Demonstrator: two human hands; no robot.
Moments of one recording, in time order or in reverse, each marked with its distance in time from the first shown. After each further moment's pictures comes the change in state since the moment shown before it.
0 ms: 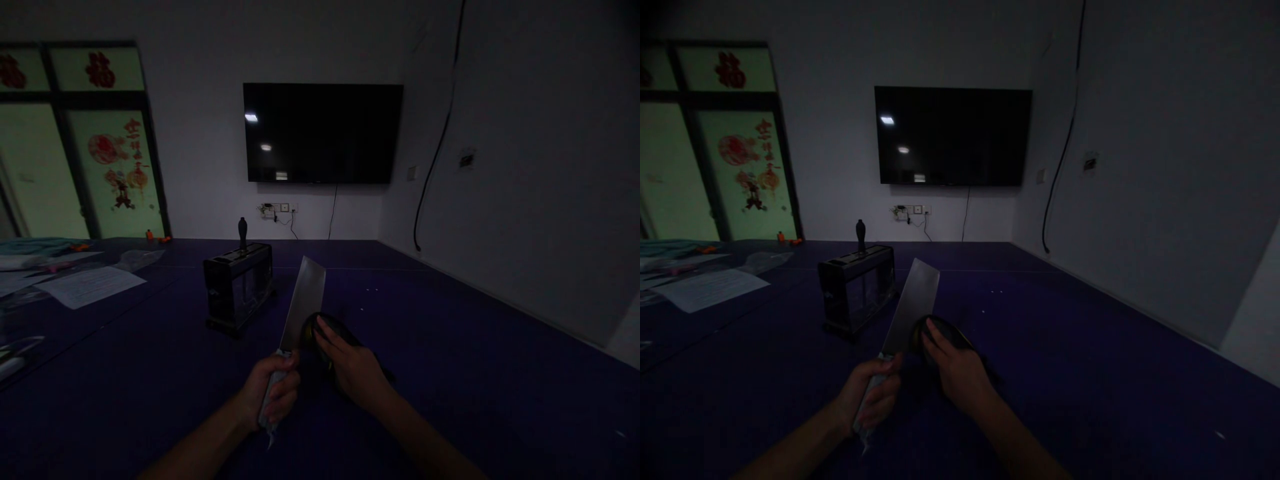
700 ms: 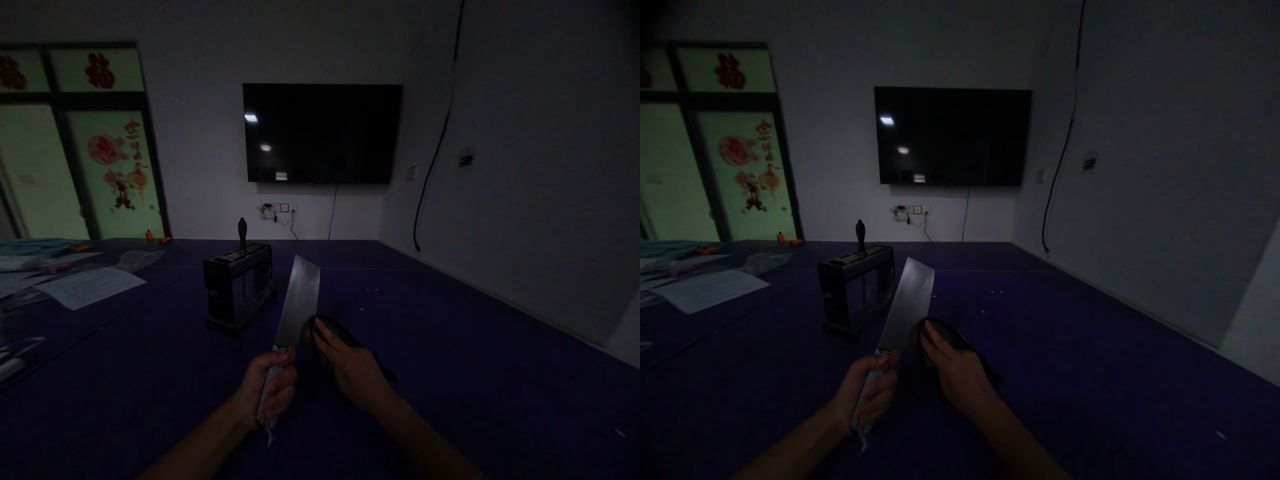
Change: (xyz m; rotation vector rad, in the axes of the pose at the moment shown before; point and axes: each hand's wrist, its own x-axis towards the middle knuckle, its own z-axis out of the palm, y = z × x) left_hand 0.002 0.004 0.002 -0.040 -0.011 0.043; right_hand 0.001 -0.001 -0.004 0.019 -0.037 0.002
